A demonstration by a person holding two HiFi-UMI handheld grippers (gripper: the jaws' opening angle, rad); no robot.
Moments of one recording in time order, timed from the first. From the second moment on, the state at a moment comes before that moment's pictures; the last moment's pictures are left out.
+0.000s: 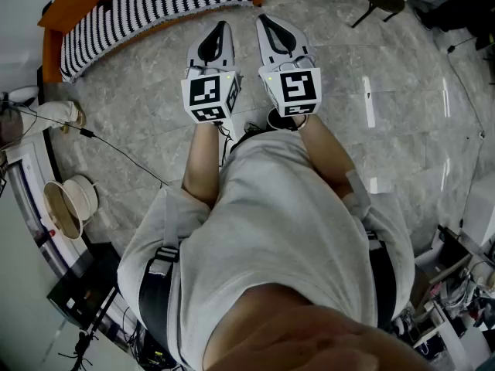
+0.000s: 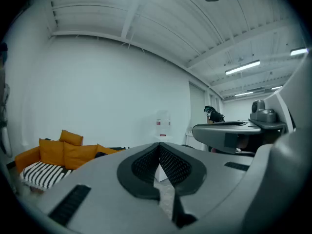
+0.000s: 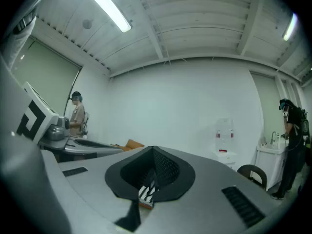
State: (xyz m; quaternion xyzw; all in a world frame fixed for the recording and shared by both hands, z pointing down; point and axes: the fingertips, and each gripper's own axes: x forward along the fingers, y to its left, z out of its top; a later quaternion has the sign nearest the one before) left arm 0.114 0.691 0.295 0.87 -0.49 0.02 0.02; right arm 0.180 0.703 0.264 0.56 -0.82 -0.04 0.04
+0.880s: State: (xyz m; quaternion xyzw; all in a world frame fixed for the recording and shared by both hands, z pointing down) left arm 0.021 0.450 0.320 0.83 -0.56 0.03 0.03; right arm 0.092 0.437 0.291 0.49 -0.87 -0.03 0.04
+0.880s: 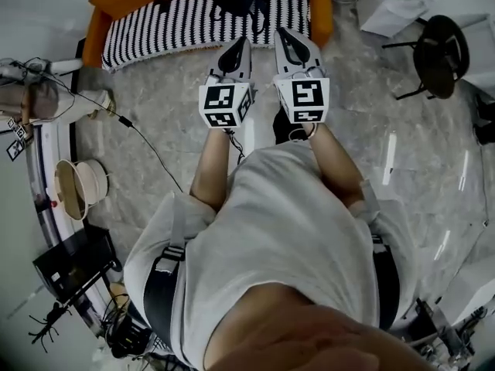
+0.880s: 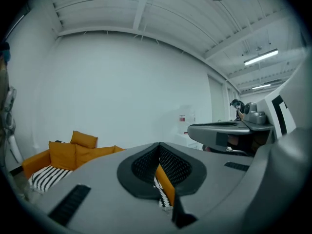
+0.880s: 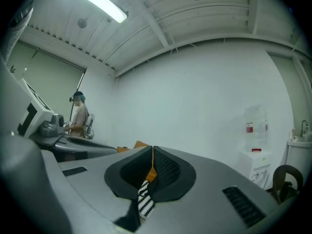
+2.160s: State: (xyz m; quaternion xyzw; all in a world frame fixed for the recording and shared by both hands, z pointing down) left arm -0.103 0.111 0.385 0.78 -0.60 0.12 0.15; right arm -0.033 0.083 0.349 0.42 -0.90 0.04 0.14
